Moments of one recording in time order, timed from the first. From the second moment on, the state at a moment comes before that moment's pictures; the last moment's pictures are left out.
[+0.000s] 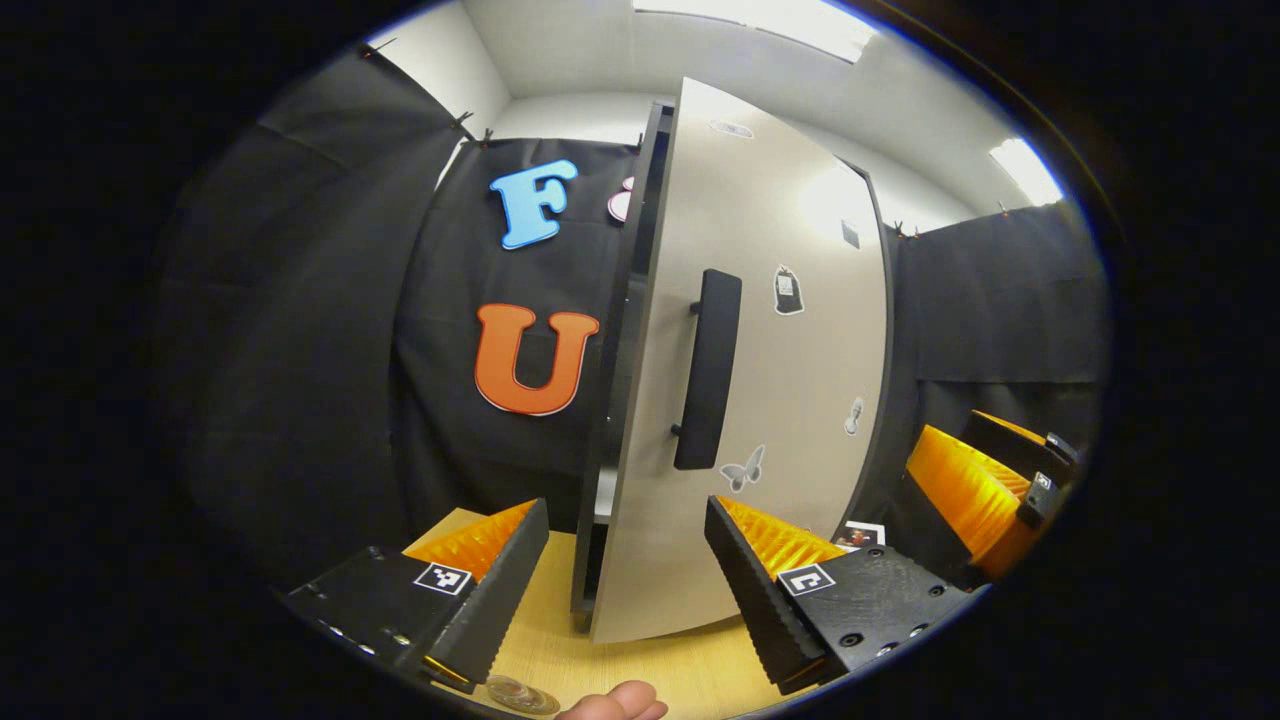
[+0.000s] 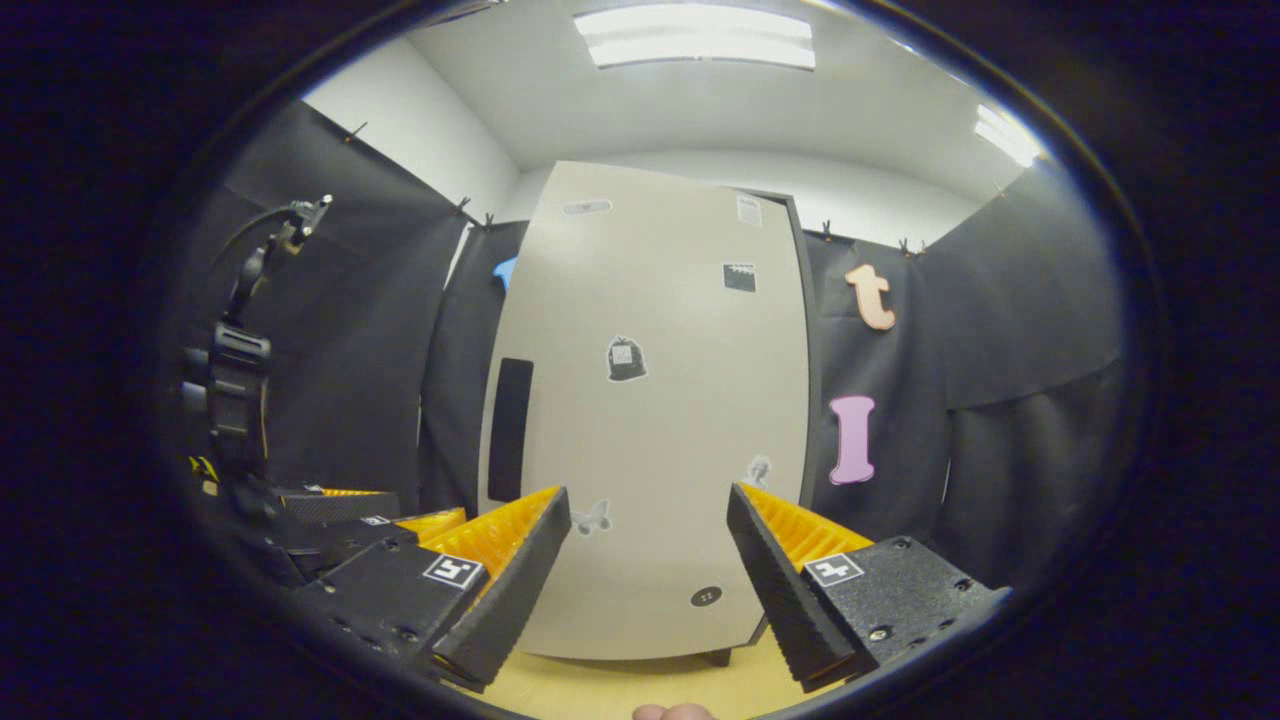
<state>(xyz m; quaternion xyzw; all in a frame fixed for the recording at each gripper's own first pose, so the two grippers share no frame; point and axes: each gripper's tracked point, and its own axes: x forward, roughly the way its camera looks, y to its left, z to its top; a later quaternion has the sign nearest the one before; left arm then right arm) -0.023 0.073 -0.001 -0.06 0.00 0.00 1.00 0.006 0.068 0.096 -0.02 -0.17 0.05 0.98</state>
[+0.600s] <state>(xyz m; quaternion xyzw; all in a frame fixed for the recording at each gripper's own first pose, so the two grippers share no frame) -0.020 0.051 0.027 -0.04 -0.06 0.04 1.00 0.064 0.068 0.060 0.03 -0.06 0.10 0.99</state>
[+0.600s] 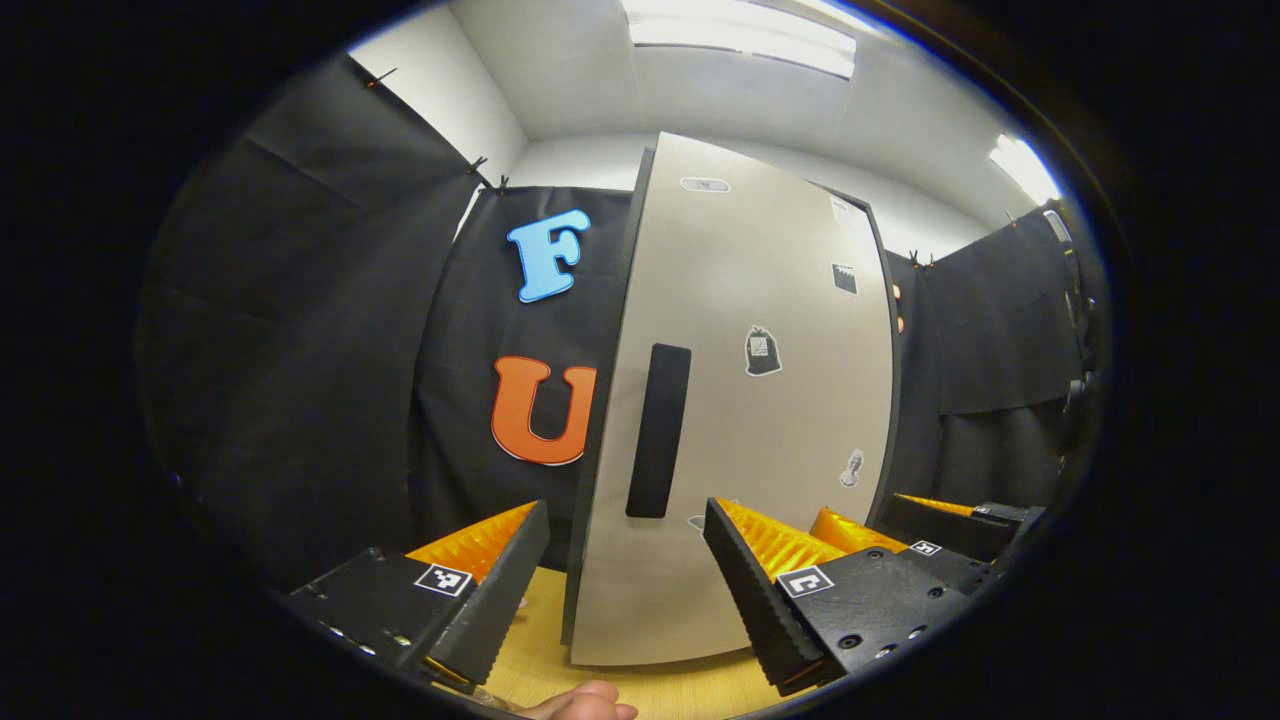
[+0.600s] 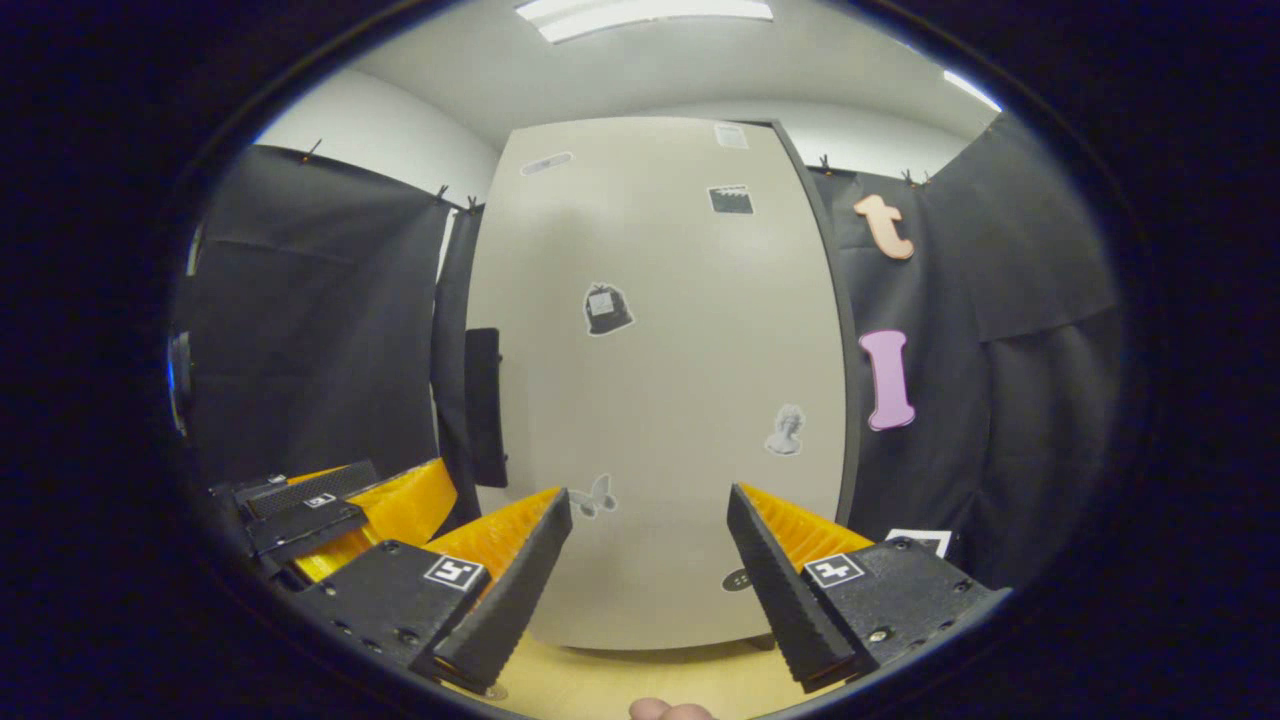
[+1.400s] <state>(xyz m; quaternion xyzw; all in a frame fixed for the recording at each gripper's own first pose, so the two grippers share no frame) -0.016 0.024 0.025 0.03 -0.08 0.03 1.00 0.069 0.032 0.055 0.01 -0.06 0.06 1.00</state>
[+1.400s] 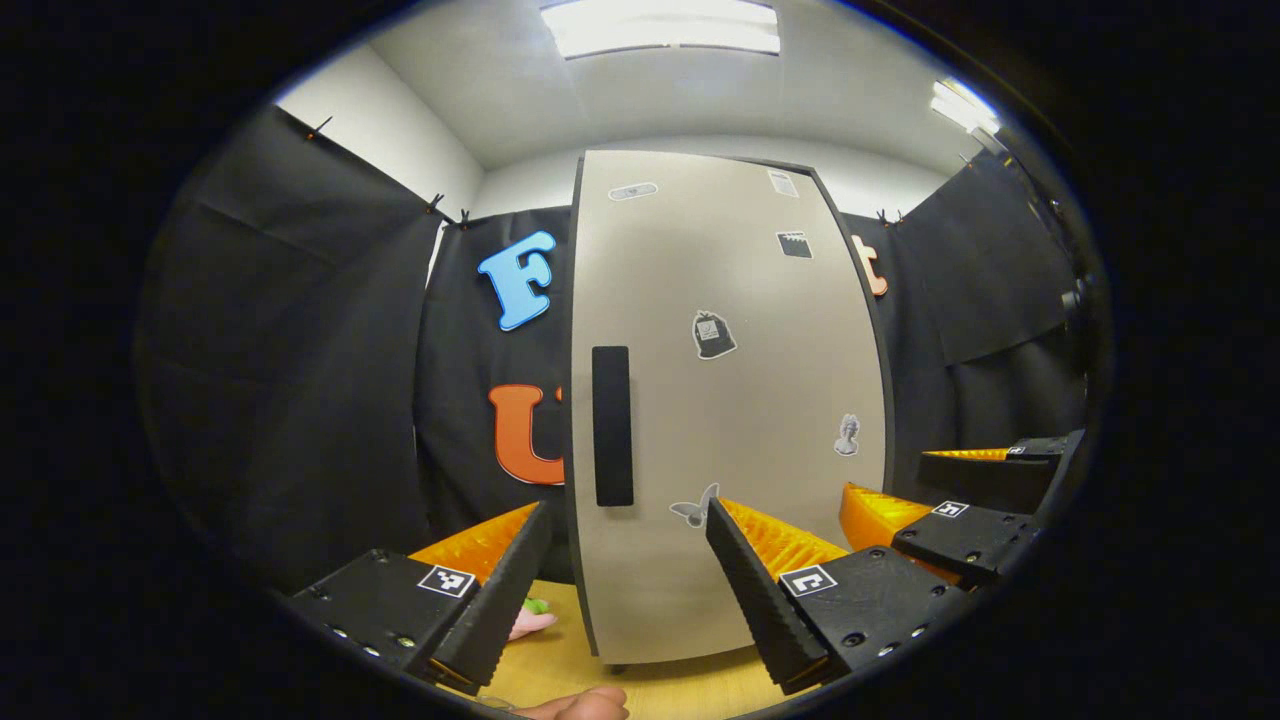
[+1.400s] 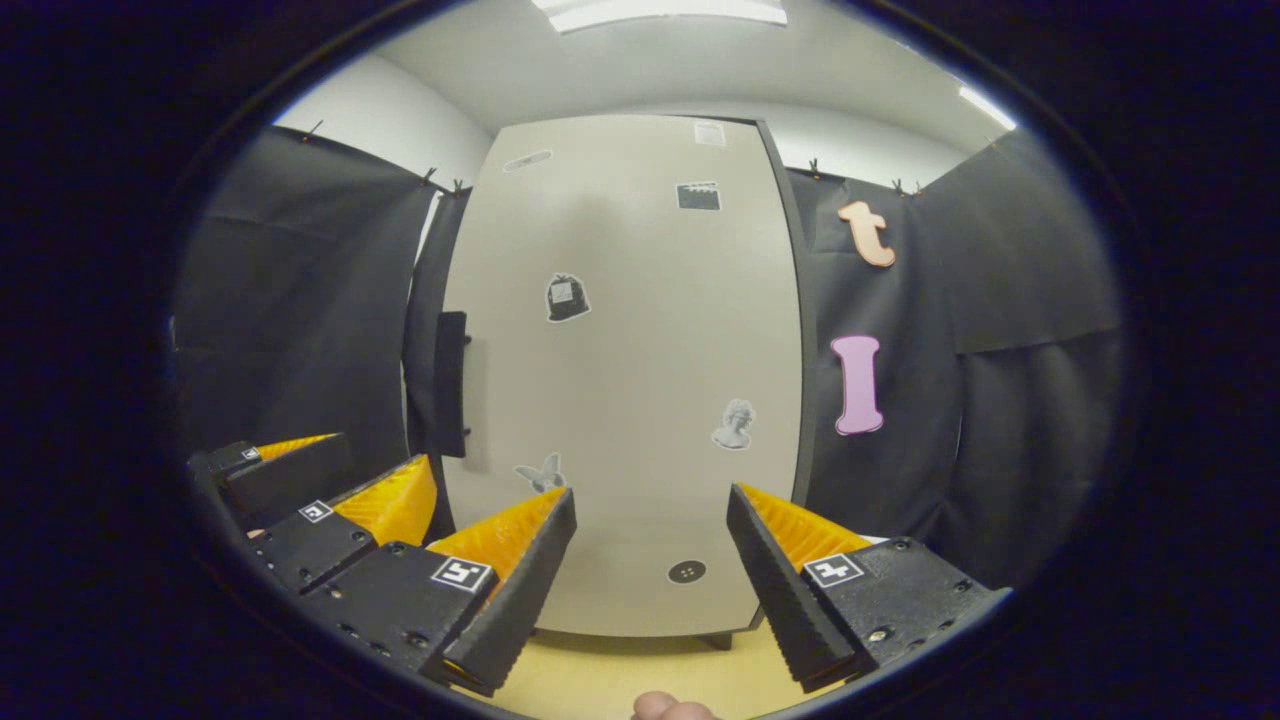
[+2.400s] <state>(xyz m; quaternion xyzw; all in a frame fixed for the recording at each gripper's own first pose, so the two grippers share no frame) -0.027 0.032 0.041 0.00 -0.10 0.03 0.99 0.057 0.034 0.065 0.00 -0.09 0.05 0.99</state>
